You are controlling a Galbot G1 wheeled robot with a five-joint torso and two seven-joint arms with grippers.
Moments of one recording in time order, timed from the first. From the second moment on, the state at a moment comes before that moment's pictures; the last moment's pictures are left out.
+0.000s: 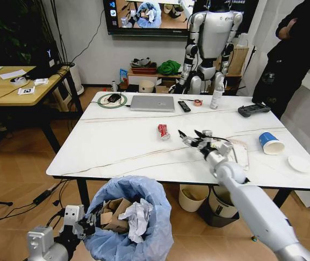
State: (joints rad) left arm 1.99 -1.10 -0.71 -2.50 -0.65 0.52 -0.14; right arm -0.71 1.18 0.10 1.37 0.82 -0.04 -0.20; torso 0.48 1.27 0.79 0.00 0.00
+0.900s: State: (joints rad) left arm 2.00 -1.10 -0.73 -2.50 -0.65 0.52 -0.14; right arm -0.59 1.32 -0.03 1.17 0.59 -0.04 -0.12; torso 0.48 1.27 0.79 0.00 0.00
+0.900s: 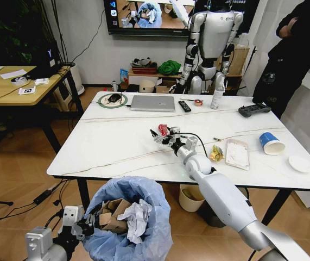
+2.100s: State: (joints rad) left arm 1.99 -1.10 -0.73 -2.50 -0.66 0.52 -0.14; right arm -0.56 1.36 0.02 1.02 0.53 -0.03 -0.12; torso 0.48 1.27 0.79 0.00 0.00
